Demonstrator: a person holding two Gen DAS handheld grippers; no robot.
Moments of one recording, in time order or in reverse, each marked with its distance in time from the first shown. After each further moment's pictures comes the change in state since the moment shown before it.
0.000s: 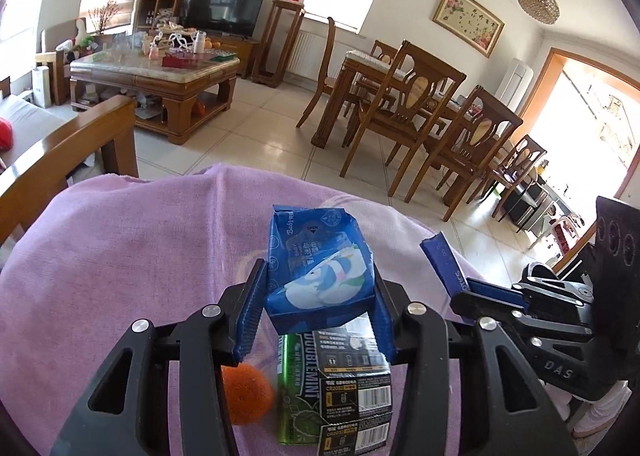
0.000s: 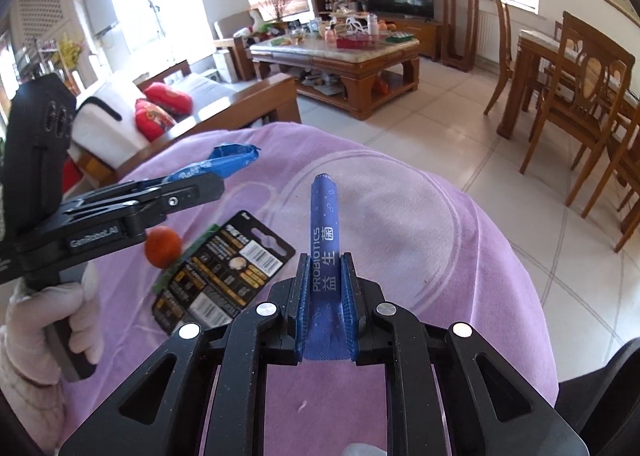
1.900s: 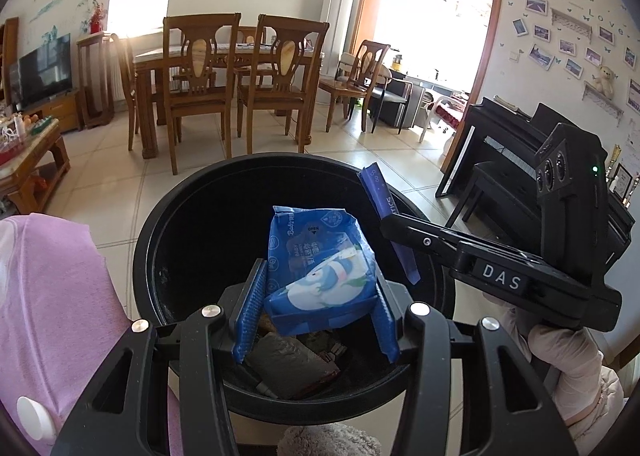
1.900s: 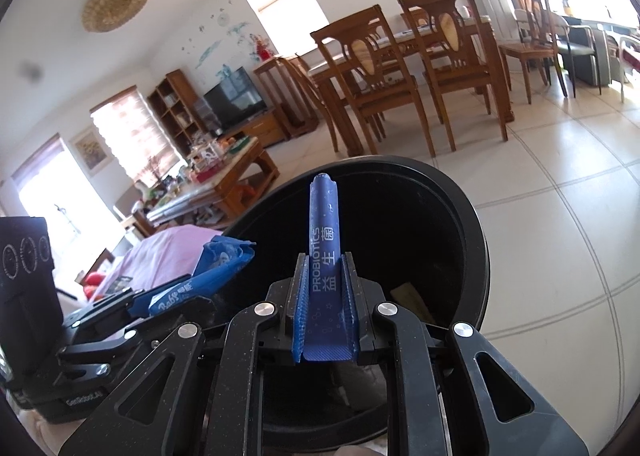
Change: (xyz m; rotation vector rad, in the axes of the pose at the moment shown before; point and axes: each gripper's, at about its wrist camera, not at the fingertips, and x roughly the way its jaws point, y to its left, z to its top) left arm 0.038 -0.358 -0.147 0.489 0.095 -0.359; right arm -0.279 -0.278 -0.293 0.588 -0.370 -0.252
